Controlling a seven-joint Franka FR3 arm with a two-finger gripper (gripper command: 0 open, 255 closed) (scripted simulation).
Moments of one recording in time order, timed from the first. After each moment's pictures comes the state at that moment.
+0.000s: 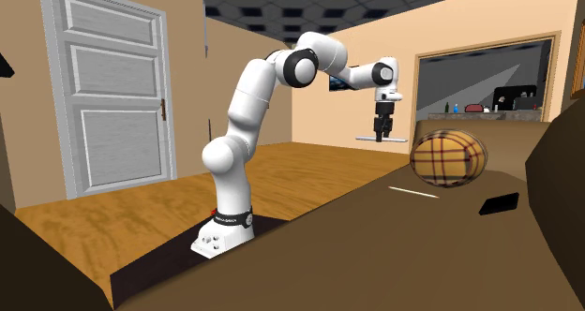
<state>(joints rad) 0.23 0.39 0.69 -1.45 -0.24 1.72 1.32</state>
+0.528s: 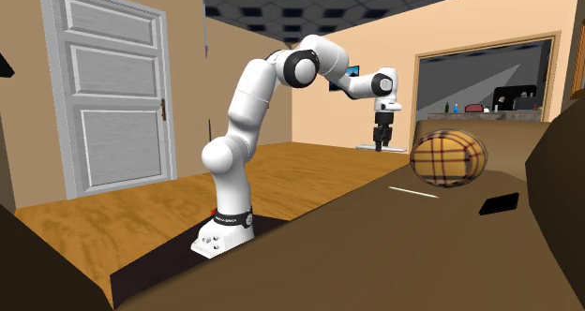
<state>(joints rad) 0.22 0.39 0.69 -1.55 -0.25 1.82 1.33</state>
